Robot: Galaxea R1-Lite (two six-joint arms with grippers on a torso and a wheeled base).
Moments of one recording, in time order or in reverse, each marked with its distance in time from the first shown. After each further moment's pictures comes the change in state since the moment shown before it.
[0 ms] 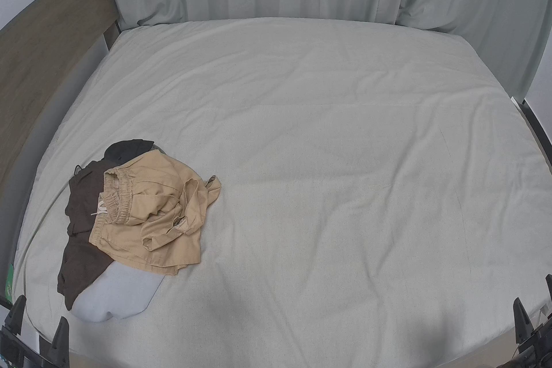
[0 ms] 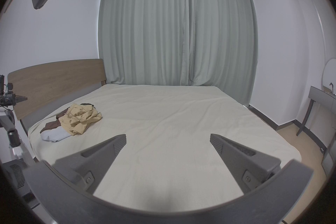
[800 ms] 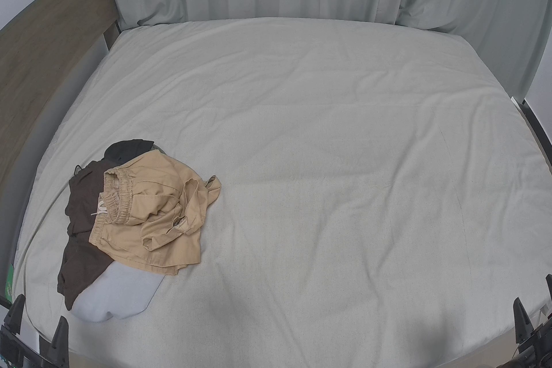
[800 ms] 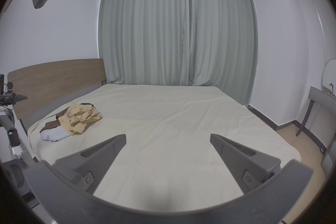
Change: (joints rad) left arm 0.002 0.000 0.000 -0.007 -0.003 0.005; right arm -0.001 0.000 0.000 0.000 0.000 -0.004
